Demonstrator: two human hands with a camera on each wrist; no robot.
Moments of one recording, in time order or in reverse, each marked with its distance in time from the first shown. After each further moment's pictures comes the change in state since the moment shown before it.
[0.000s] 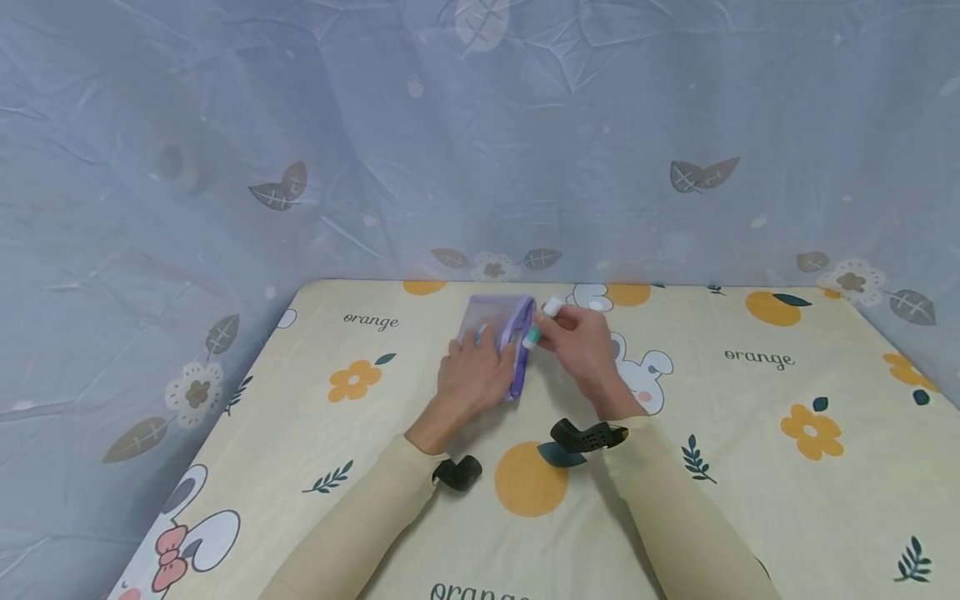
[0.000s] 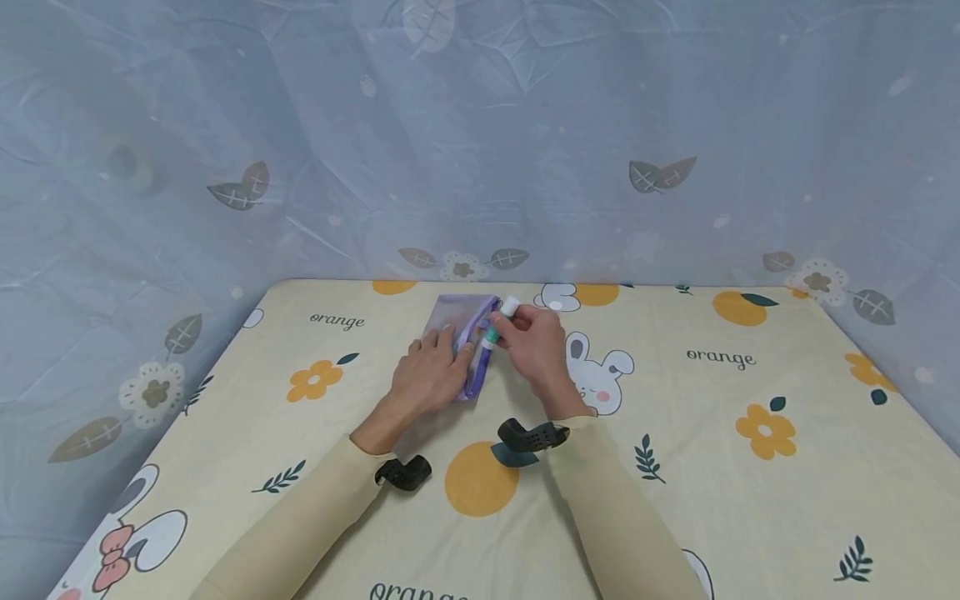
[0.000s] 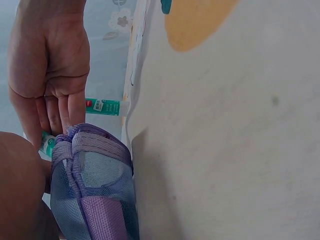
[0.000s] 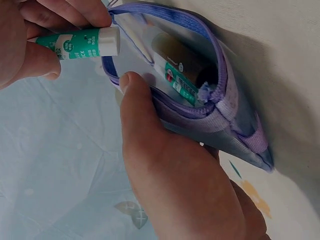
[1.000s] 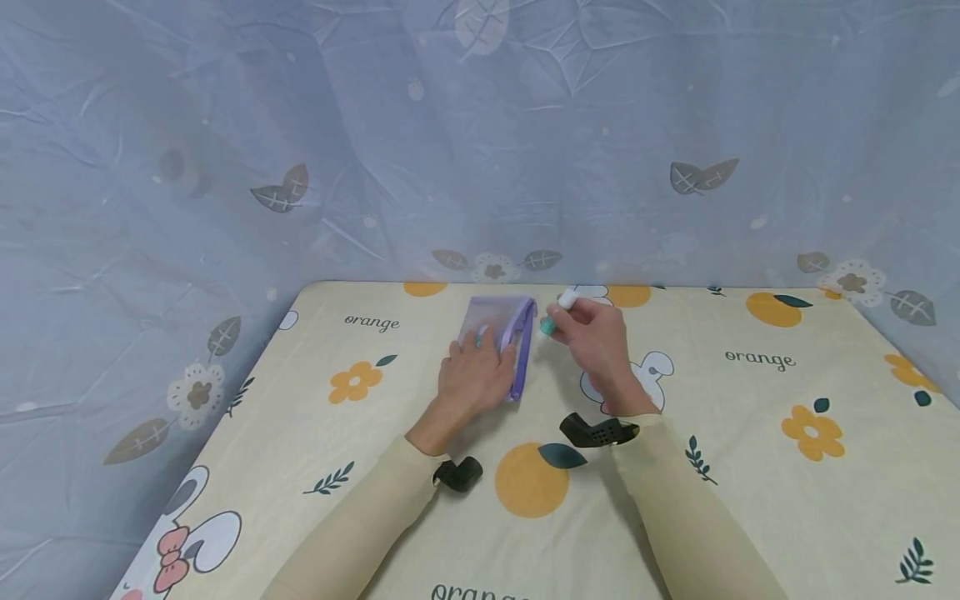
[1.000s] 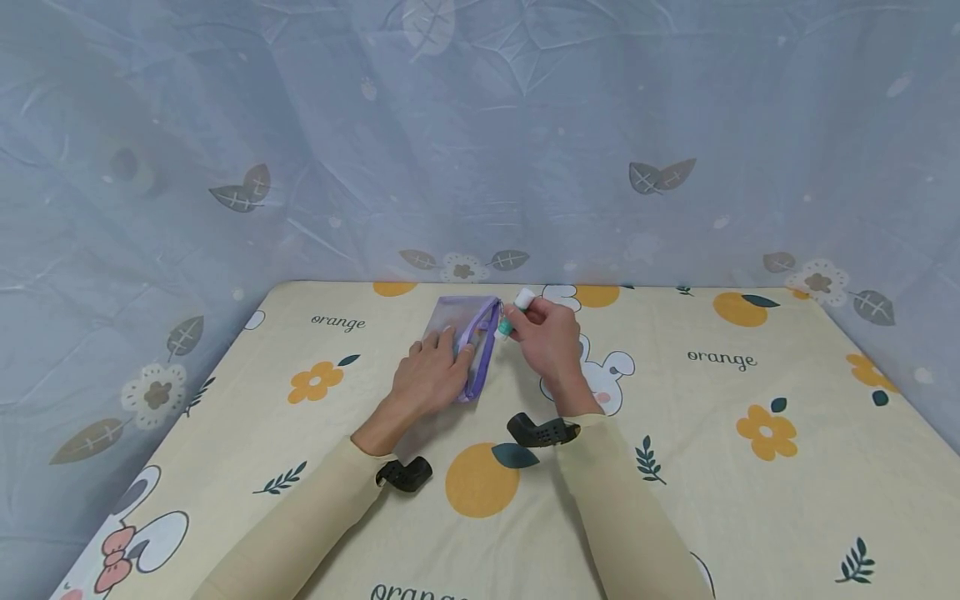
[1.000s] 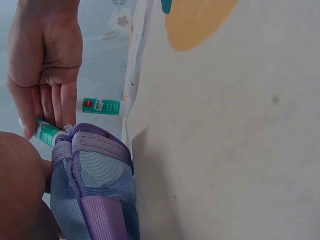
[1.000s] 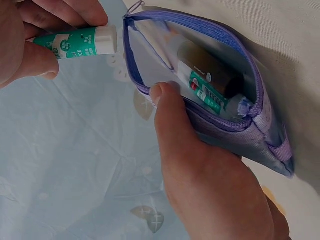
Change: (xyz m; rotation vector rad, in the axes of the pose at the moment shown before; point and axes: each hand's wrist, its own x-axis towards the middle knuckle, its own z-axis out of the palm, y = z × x) left_hand -0.001 0.000 0.000 -0.016 0.002 0.003; right_hand 0.001 -0.008 -0.016 -0.030 0.049 -0.027
